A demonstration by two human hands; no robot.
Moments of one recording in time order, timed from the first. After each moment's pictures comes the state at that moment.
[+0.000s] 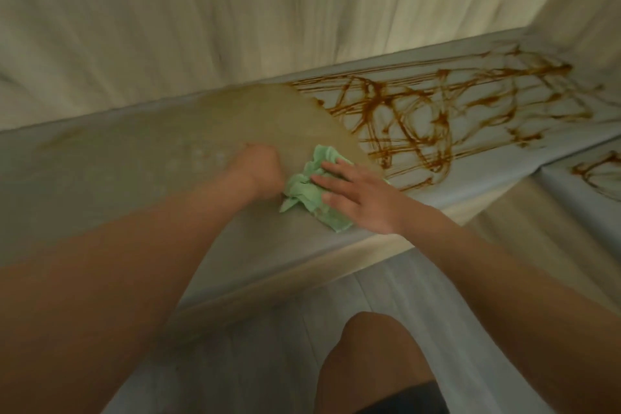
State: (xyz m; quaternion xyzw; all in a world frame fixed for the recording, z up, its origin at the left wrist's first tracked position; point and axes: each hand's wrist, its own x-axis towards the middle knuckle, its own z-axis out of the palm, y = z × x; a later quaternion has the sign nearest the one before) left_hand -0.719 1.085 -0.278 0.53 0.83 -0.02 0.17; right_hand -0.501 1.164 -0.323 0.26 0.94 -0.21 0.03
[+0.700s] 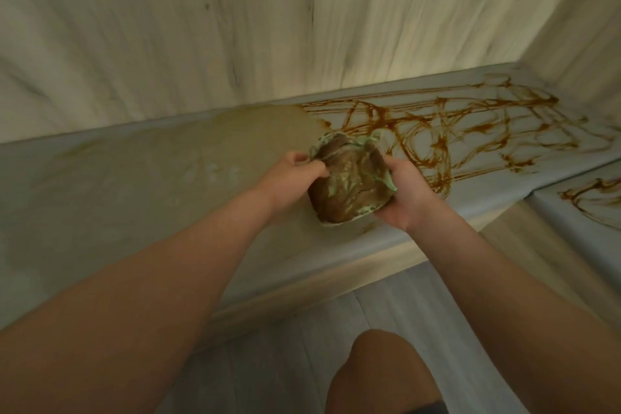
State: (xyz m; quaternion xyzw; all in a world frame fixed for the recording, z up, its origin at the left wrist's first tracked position) left_hand -0.695 1.073 -0.267 0.29 0.71 0.45 0.46; right_hand -0.522 1.153 -0.263 0.40 0.36 -0.80 -0.26
